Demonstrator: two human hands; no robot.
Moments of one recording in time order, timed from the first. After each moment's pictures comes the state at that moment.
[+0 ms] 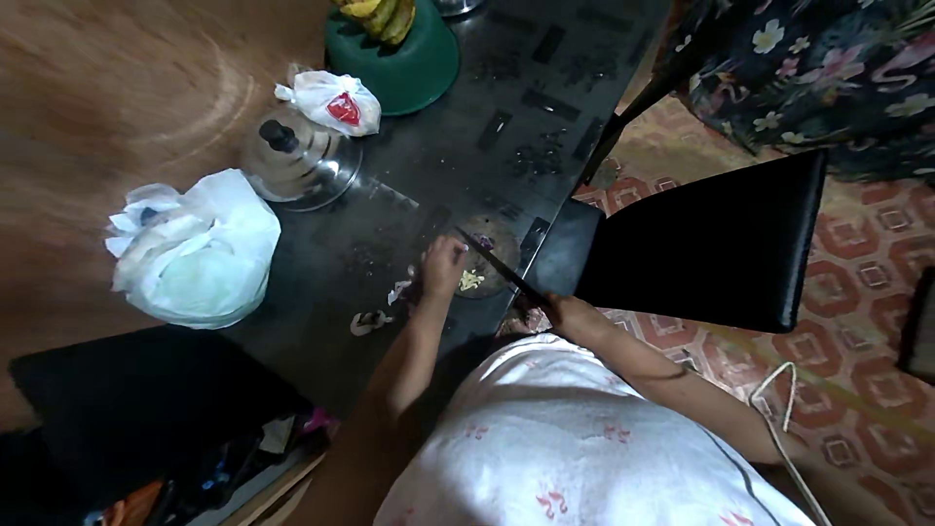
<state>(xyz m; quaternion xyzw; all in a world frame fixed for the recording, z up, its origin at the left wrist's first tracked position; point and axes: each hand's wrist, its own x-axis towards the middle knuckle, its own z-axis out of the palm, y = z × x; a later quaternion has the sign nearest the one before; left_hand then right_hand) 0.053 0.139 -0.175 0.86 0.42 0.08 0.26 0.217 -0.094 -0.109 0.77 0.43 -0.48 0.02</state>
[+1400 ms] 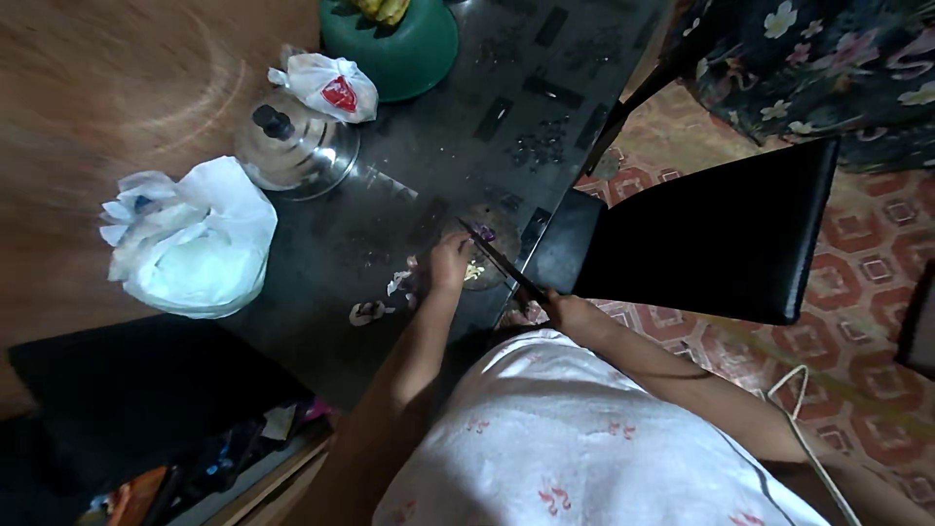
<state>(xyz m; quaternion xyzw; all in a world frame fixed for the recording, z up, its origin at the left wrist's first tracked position) 0.064 0.122 -0.176 0.83 0.43 0.12 0.33 0.206 -0.098 -0.097 0.76 0.43 -0.49 0.04</state>
